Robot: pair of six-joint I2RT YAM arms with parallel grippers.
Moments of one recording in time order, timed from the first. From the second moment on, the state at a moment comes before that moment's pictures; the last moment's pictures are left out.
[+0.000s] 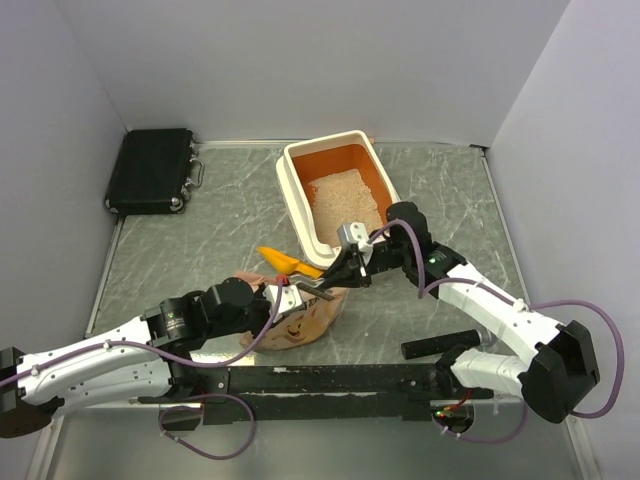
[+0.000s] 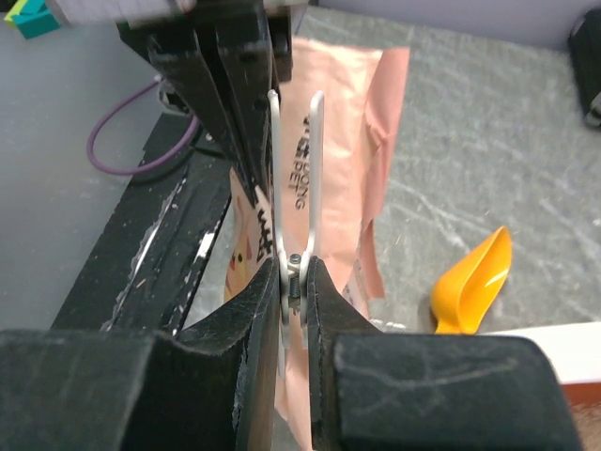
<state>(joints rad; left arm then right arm) -1.14 0.75 0.67 -0.45 -0.02 0.11 0.61 1.14 0.84 -0.08 -1.13 -0.43</state>
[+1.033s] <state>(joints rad) -1.15 0.75 0.67 -0.45 -0.05 0.09 0.84 1.25 1.10 -0.71 -0.68 -0.77</state>
